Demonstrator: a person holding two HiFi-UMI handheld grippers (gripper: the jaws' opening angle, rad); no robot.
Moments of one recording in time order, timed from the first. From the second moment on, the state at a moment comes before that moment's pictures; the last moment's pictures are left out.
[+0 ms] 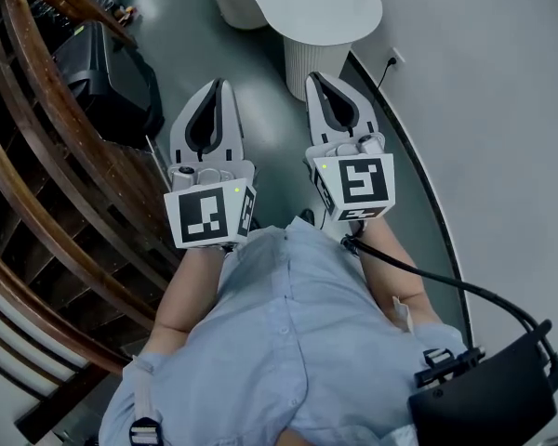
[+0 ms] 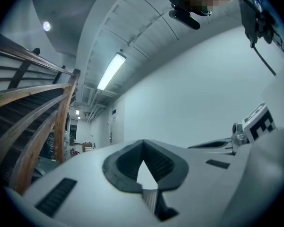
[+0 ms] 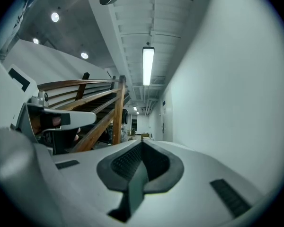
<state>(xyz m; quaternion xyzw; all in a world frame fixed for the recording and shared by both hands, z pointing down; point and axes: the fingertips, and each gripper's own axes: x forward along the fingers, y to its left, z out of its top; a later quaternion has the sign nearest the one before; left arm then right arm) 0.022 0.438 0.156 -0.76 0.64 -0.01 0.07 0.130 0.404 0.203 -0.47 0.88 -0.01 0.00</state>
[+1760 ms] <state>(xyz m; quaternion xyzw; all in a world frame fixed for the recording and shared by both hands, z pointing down) -0.060 0.170 0.210 -0.80 0.60 0.00 0.02 0.053 0.130 0.234 -0.53 0.85 -0.01 -0.03</state>
